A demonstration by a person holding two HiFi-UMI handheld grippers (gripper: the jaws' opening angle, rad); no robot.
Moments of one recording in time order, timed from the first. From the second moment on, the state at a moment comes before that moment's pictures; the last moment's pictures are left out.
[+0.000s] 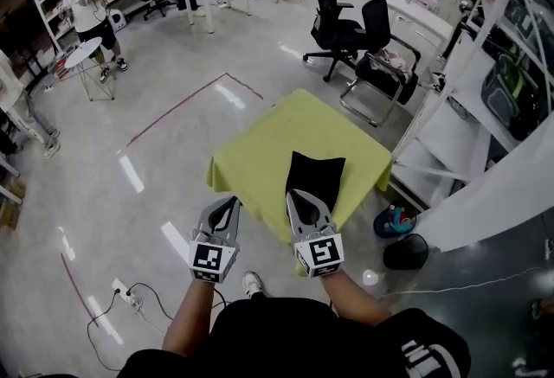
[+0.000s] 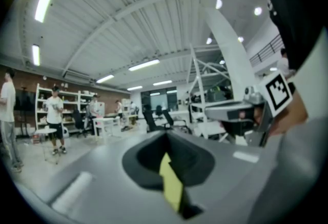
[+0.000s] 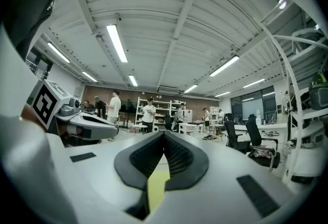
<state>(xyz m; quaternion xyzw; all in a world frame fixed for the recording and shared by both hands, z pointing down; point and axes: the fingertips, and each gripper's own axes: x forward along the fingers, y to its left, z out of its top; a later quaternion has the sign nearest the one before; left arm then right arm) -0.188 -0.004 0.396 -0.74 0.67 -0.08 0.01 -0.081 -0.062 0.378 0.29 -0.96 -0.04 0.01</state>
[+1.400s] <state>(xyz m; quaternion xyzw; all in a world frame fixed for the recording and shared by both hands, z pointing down) -0.117 -0.135 0.535 -0.87 0.46 -0.18 -0.03 -0.008 -0.153 0.488 0.47 -0.88 0.05 0.09</state>
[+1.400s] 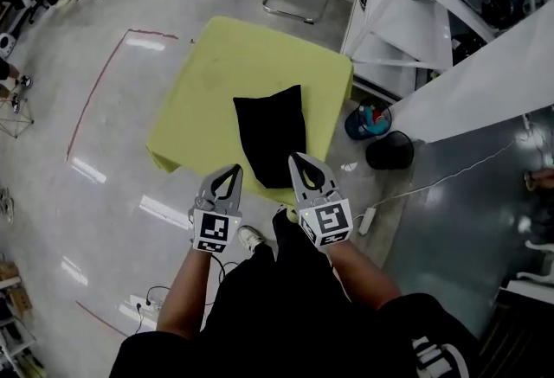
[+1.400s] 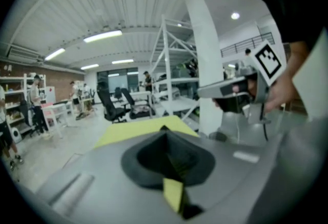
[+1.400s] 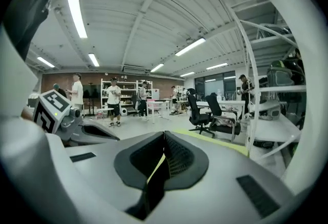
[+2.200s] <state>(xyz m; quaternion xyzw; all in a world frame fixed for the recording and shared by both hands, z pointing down) -0.052 -0.071 0.706 -0.88 0.33 -0.35 -0.01 0.029 -0.120 0.631 0.49 -0.83 0.23 0.15</state>
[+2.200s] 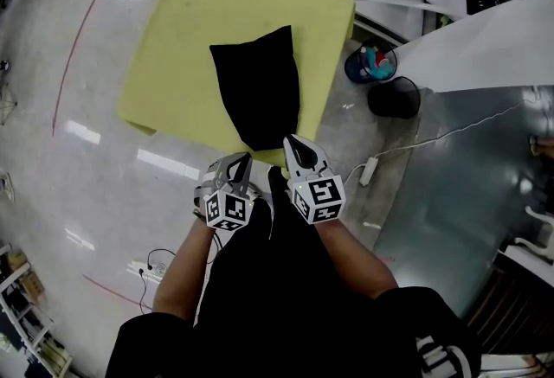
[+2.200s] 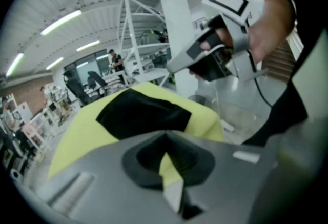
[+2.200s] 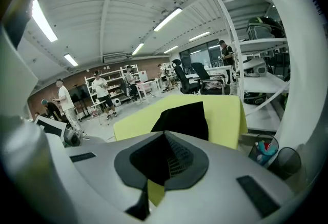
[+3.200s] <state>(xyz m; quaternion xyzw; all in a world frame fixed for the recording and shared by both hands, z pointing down) -0.029 -0.113 0.714 -0.85 0.30 -0.43 0.05 0.018 -0.073 0.687 0.41 -0.85 0.23 0.23</state>
